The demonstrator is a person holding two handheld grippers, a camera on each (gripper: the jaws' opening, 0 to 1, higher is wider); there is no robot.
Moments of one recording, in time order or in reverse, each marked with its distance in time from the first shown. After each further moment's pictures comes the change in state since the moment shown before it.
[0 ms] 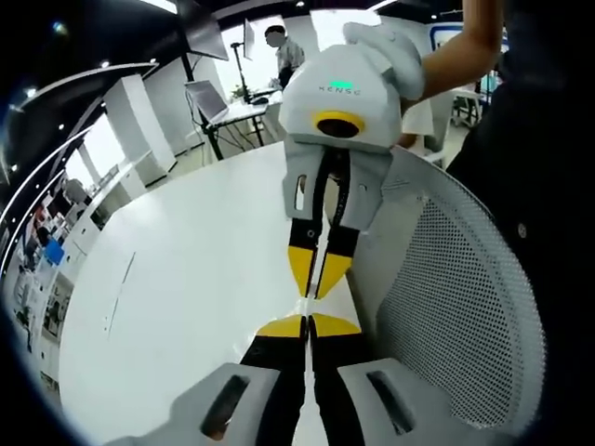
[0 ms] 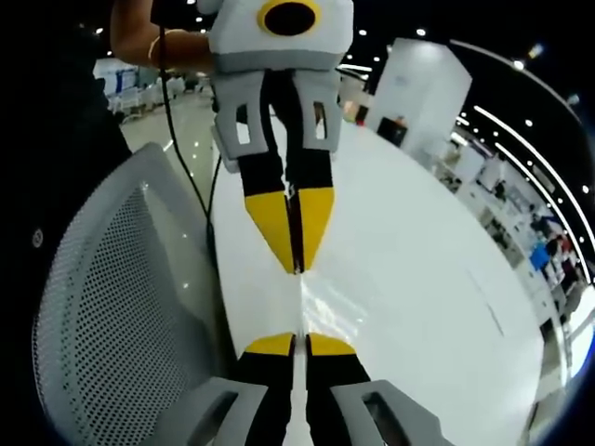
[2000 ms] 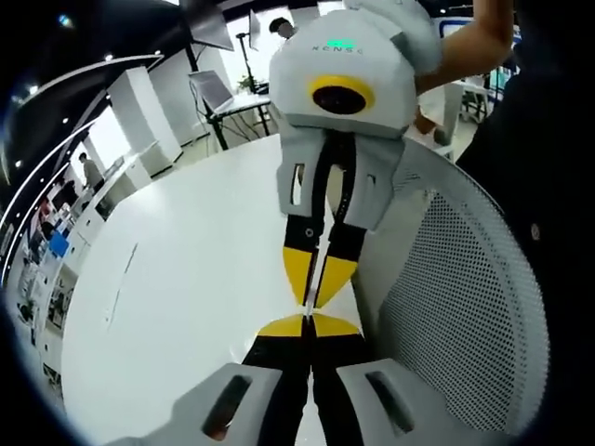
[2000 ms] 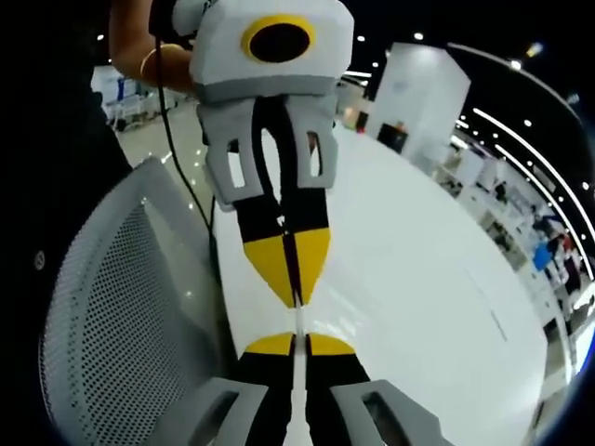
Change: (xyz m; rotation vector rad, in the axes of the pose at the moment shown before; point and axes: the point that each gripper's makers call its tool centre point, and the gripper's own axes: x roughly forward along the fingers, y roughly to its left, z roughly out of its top) left arm 0.005 -0.003 -0.006 -0.015 0.044 0.030; right arm 0.003 0.002 0.011 0.011 -0.022 0.008
